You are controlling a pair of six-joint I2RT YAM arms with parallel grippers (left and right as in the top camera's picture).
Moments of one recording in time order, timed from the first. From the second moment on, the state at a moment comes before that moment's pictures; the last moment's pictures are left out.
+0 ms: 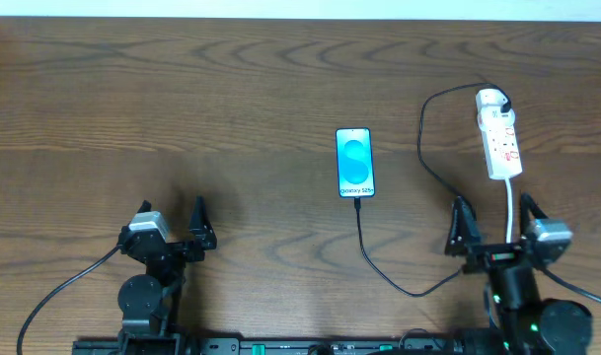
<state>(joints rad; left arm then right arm) -0.03 0.02 0.02 -0.12 -0.03 -0.25 0.03 0.09 0.41 -0.30 -0.10 0.17</state>
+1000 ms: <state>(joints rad) -0.03 0.02 0.02 -0.12 -0.03 -0.25 0.03 0.01 0.01 -0.07 -0.08 0.14</state>
